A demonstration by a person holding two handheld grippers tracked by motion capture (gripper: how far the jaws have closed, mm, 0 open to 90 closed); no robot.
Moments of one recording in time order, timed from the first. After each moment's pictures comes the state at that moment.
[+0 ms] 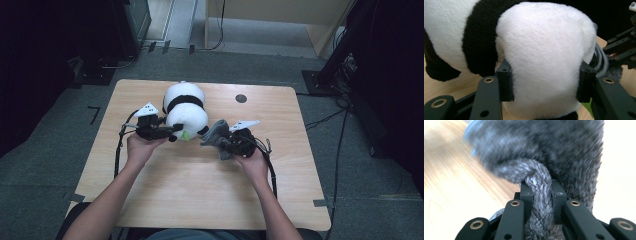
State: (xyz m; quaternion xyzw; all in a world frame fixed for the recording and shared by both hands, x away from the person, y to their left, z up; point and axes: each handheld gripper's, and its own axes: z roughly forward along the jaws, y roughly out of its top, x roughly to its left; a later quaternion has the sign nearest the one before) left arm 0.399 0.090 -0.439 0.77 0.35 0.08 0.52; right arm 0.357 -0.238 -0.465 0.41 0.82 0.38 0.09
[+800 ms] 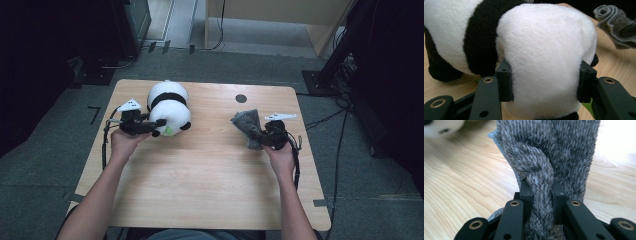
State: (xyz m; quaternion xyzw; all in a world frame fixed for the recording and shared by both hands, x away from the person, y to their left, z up) left arm 0.424 0.147 -0.449 0.78 0.37 0.10 0.50; right arm 0.368 -0.330 -0.453 0.50 0.77 0.38 0.13
